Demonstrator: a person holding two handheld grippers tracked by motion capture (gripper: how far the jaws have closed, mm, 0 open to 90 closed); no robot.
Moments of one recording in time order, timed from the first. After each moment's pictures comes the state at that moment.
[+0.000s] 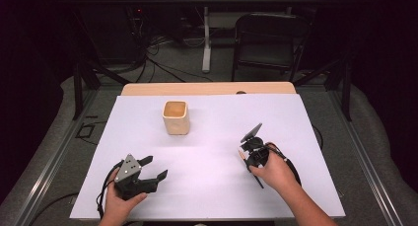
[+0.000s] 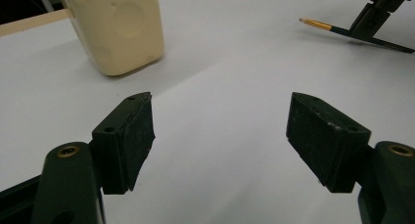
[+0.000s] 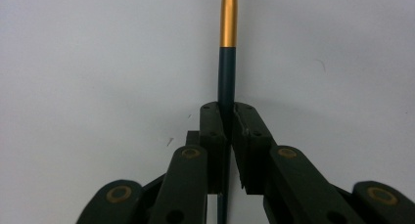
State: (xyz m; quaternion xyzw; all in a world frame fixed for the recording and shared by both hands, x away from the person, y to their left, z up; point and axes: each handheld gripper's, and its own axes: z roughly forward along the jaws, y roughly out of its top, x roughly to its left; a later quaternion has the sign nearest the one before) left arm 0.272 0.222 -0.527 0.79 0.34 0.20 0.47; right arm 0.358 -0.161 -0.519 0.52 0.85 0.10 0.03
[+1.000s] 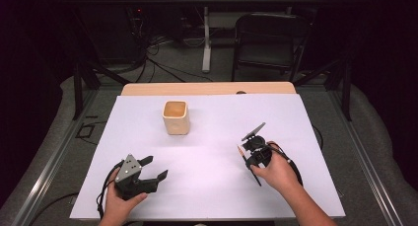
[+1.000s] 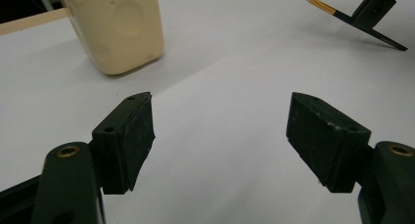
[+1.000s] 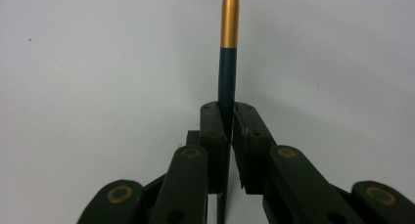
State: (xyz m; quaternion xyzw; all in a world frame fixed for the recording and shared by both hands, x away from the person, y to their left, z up) left arm 0.272 0.222 -0.527 0.79 0.34 0.20 0.47; right arm 0.352 -0.165 -0.508 0.50 0.85 0.15 0.04
